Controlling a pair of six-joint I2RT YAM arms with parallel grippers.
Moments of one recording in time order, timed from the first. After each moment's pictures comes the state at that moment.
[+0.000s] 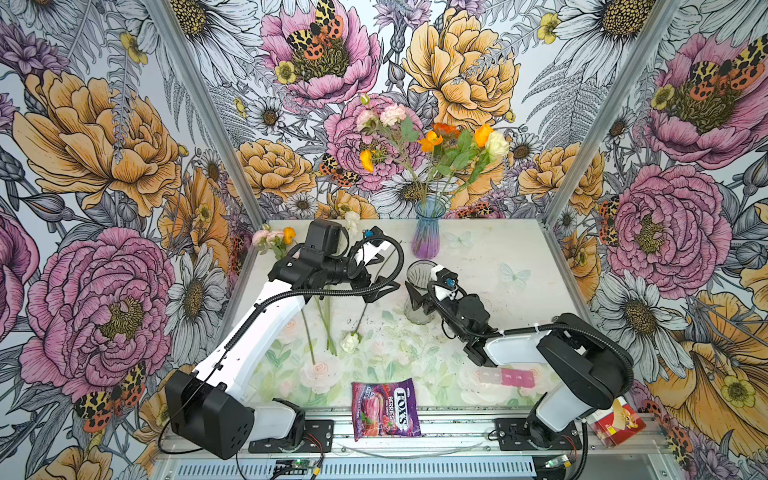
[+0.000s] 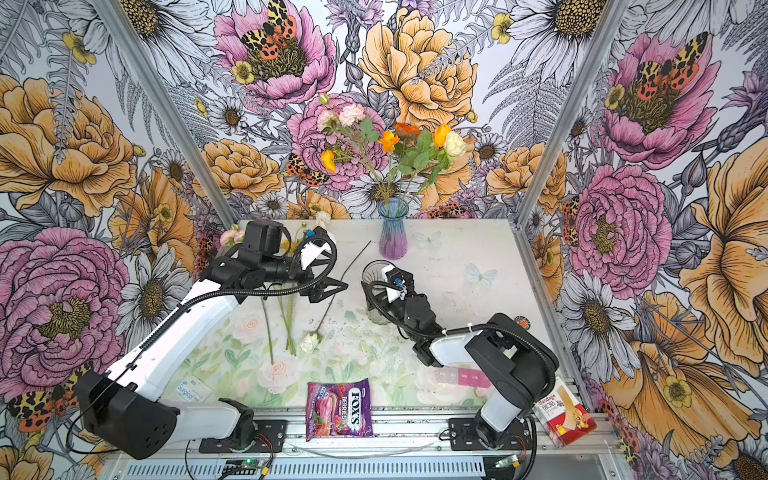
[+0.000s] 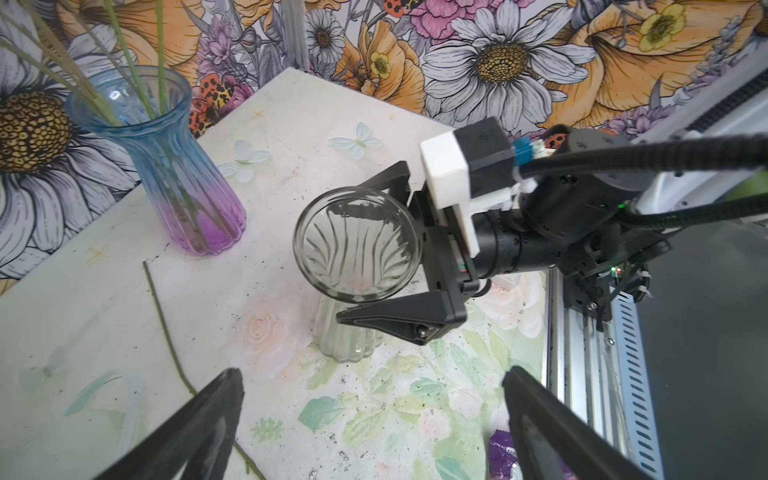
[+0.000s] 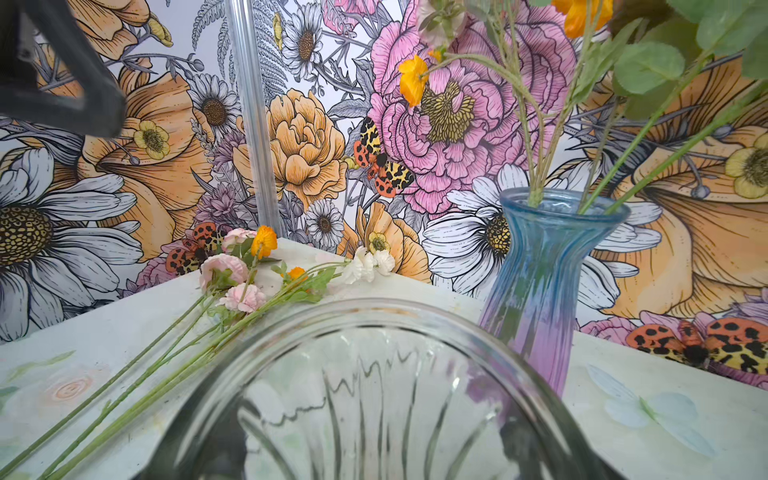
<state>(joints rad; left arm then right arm) -0.38 1.34 1.32 -0.65 0.65 0.35 0.72 1.59 0.54 1.08 0.16 -0.02</state>
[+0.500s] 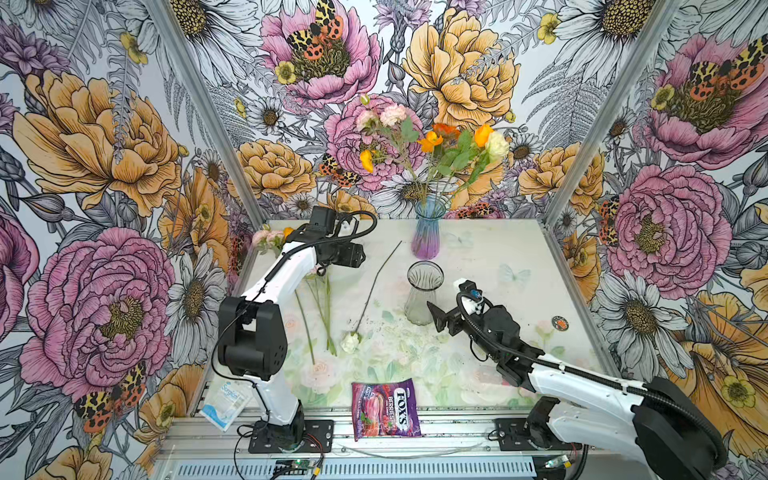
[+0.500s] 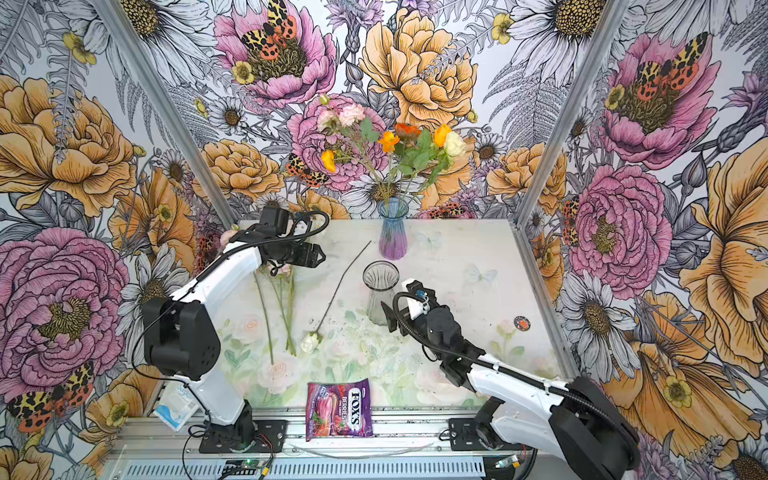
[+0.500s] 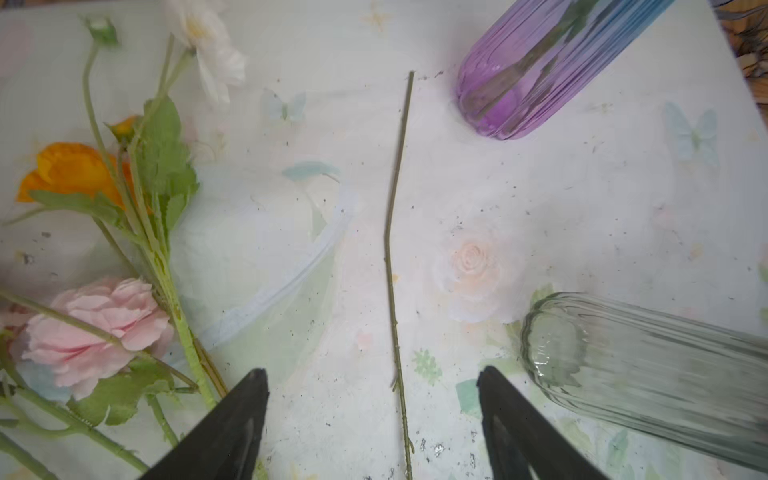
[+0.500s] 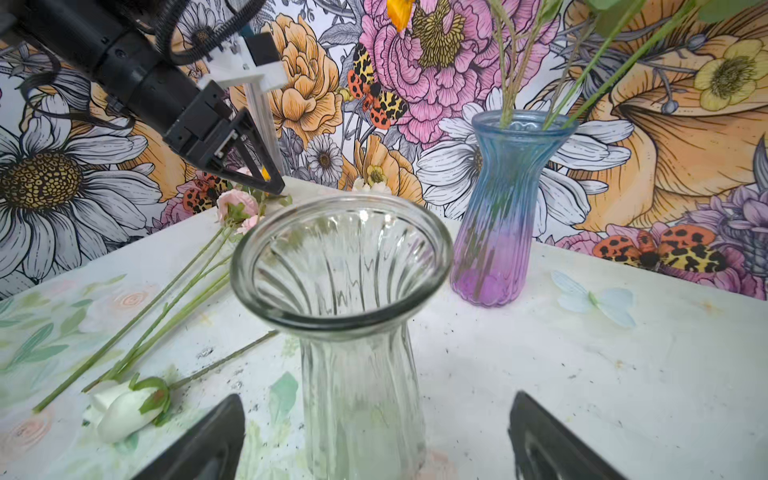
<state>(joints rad) -0.22 1.81 1.54 -0.74 0.21 0.00 0.72 1.05 0.38 0.47 0.14 0.06</state>
